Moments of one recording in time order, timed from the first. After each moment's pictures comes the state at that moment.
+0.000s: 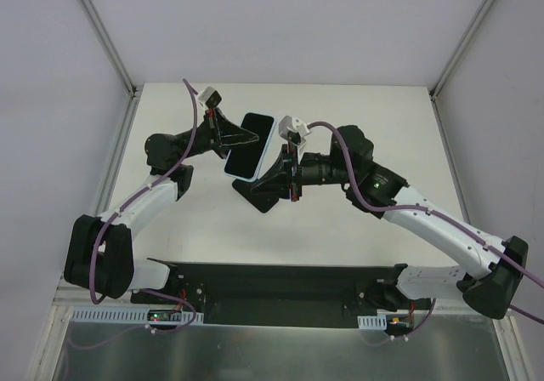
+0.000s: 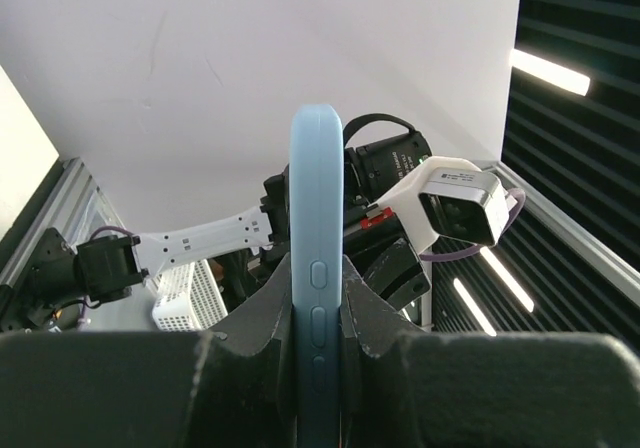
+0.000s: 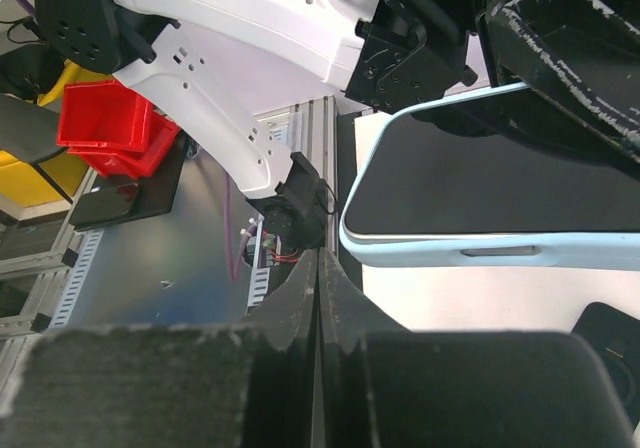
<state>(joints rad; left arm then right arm) -0.28 1.32 0.78 1.14 1.02 -2.02 0.91 1.21 1.17 -0.04 -0.72 0.24</state>
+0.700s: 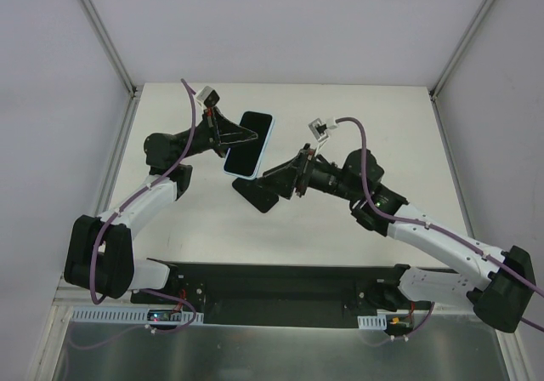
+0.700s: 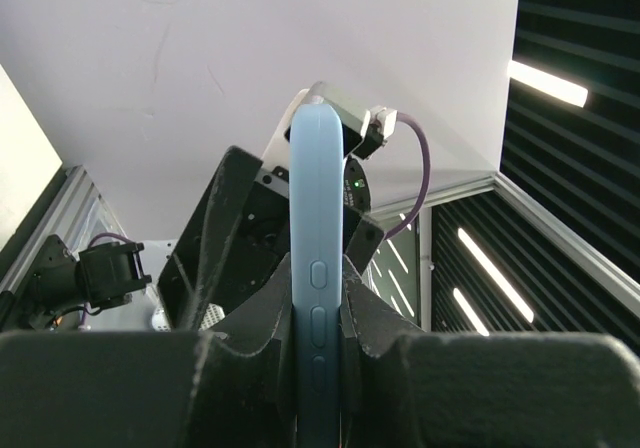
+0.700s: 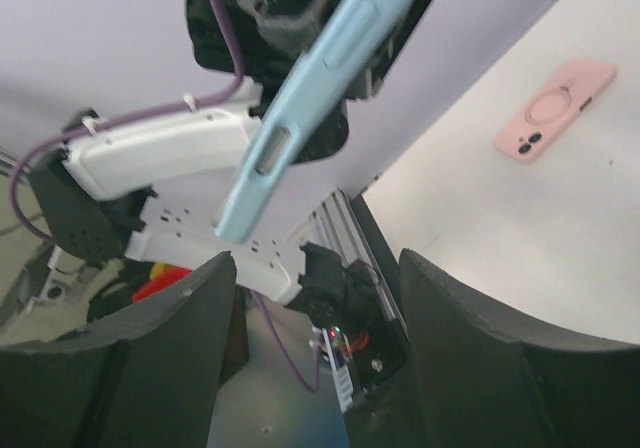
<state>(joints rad) -0.27 1.32 0.78 1.13 1.01 -2.02 0.88 1.10 0.87 0.27 -0.40 0.79</state>
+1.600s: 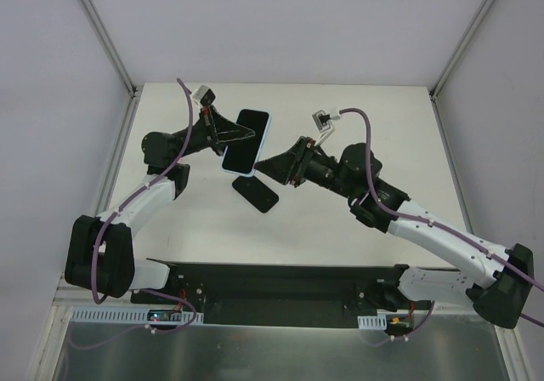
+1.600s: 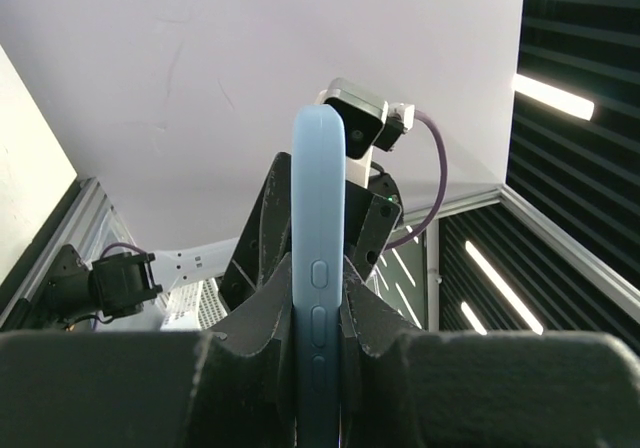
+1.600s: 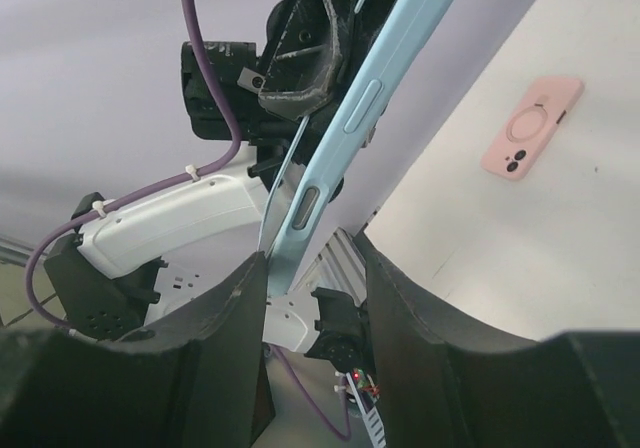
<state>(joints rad) -0.25 1.32 0.78 1.12 1.01 -2.01 0.92 1.12 0.95 0.23 -0.20 0.90</state>
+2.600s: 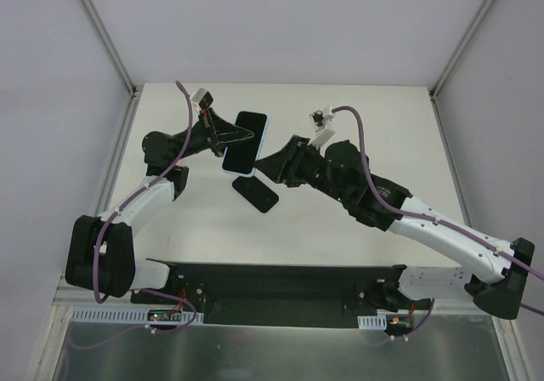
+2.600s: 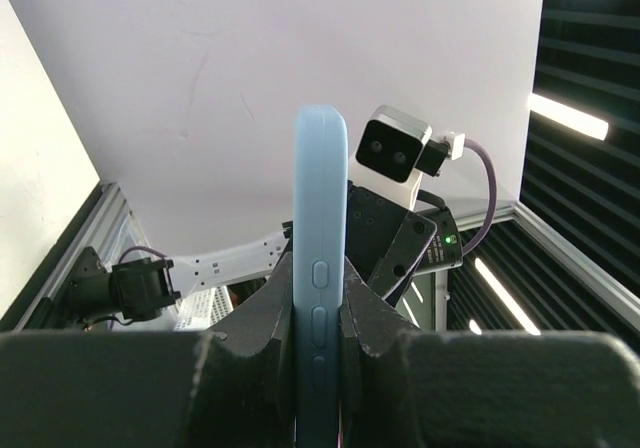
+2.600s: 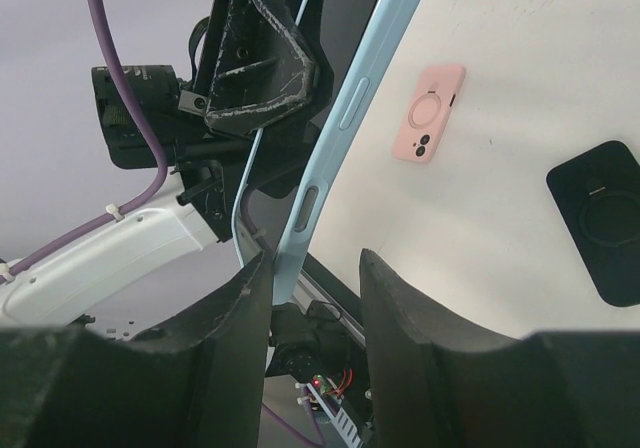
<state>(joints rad) -0.22 1.32 0.76 1.08 1.00 -1.96 1.04 1.16 1.16 -0.16 0.12 0.86</state>
